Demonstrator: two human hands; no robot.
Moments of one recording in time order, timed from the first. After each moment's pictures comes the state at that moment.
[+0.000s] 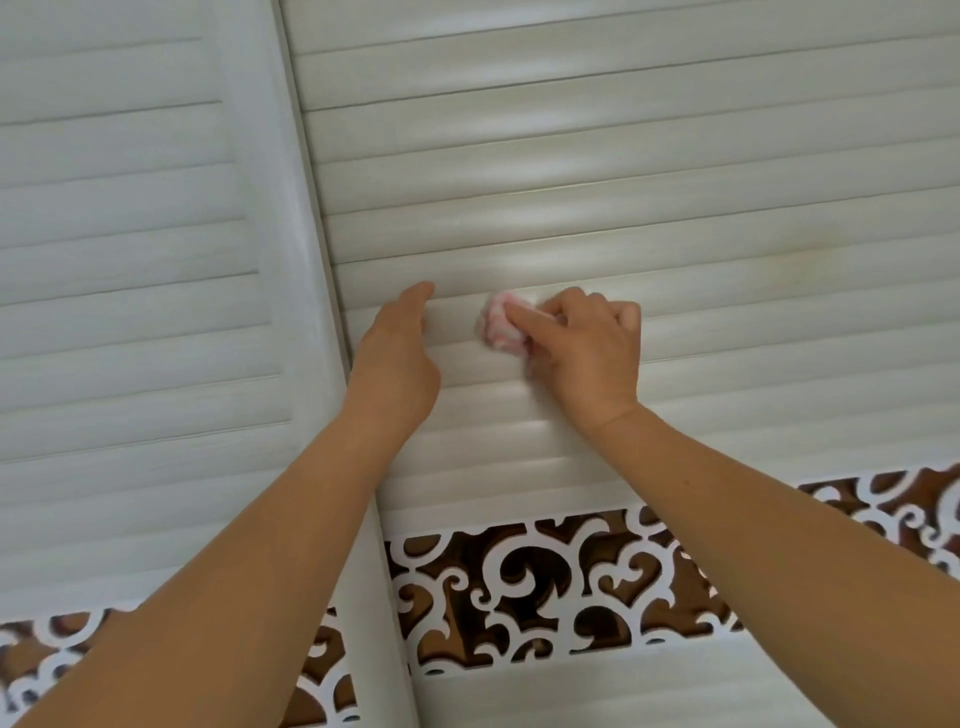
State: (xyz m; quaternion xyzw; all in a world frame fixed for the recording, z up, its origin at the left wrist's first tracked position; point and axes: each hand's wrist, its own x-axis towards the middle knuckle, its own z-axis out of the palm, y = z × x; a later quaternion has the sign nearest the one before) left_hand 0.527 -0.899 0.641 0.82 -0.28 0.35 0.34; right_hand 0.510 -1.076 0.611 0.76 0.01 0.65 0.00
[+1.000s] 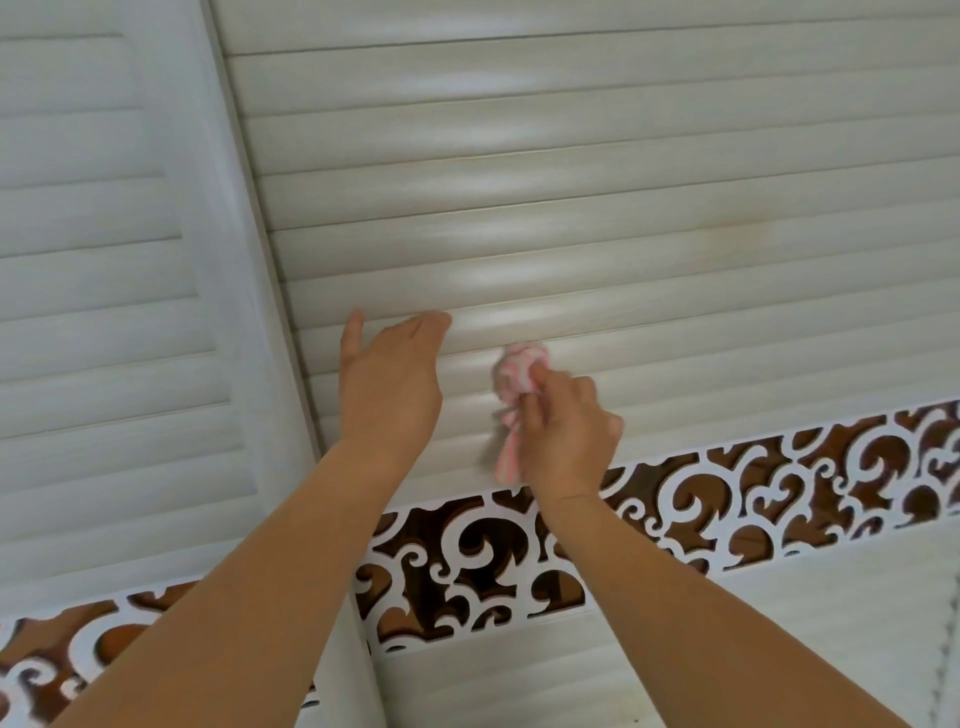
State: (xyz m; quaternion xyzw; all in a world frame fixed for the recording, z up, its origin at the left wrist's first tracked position) left_hand 0.512 -0.924 0.603 0.85 -0.29 0.42 0.11; right_hand 0.499 -1.063 0.519 0.74 -0.18 0.59 -0.26
